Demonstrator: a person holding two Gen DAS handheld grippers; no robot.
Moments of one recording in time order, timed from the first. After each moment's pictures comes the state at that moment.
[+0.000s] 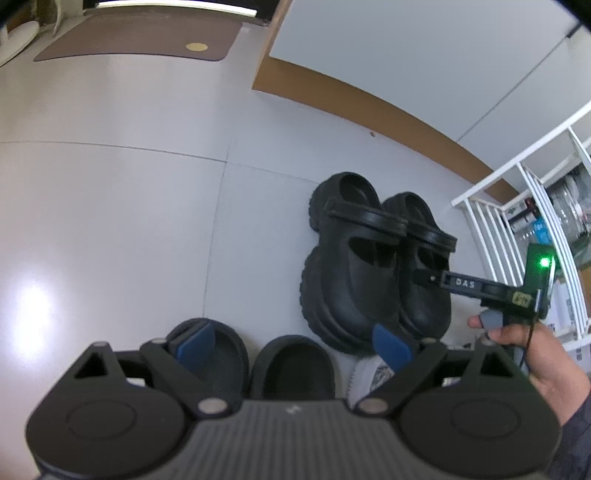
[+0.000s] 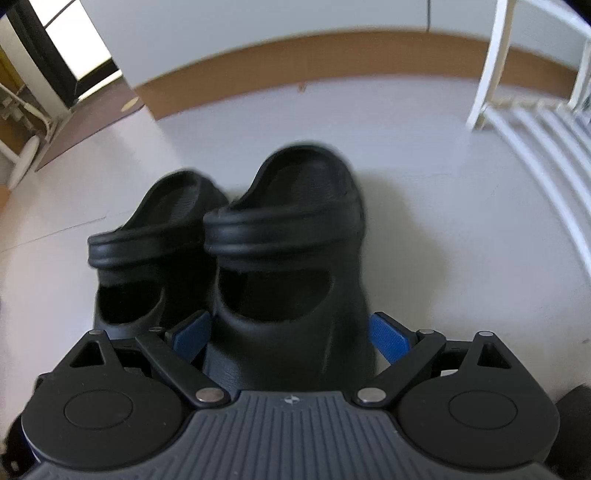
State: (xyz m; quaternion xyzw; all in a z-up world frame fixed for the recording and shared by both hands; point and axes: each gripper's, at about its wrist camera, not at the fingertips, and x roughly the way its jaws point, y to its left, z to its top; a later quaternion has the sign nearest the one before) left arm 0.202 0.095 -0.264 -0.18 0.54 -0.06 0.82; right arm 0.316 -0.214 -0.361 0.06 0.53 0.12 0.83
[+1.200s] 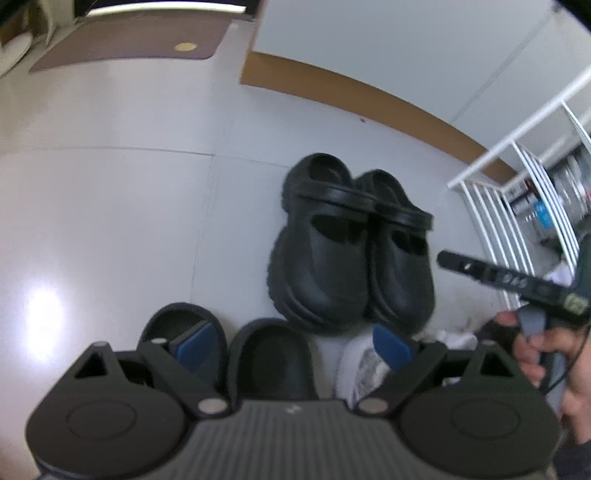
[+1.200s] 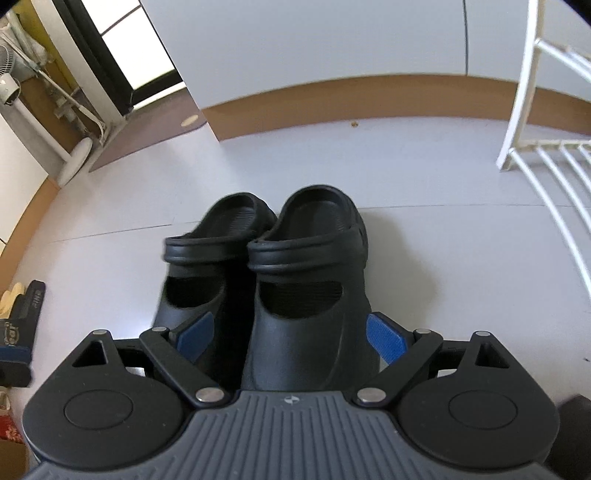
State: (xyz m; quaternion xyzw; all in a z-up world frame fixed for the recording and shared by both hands) left arm 0.187 0.050 -0.231 -0.13 0.55 -0.06 0.83; right arm 0.266 -0.231 -0.277 0.08 0.48 0.18 0.85
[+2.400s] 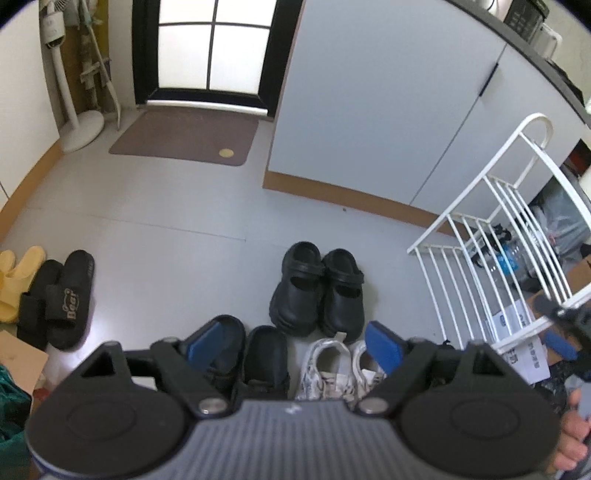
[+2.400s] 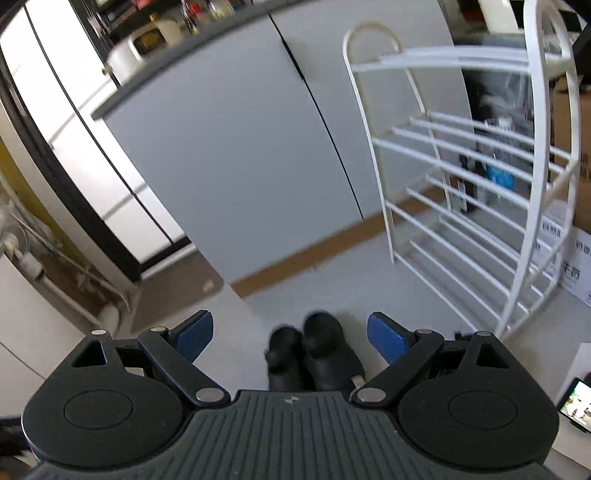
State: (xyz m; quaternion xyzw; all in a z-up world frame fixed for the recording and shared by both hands) left arm 0.042 0.035 0.042 -0.13 0.46 0.03 0.88; right arm 0.065 -0.312 0.031 0.22 0.37 0.03 0.90
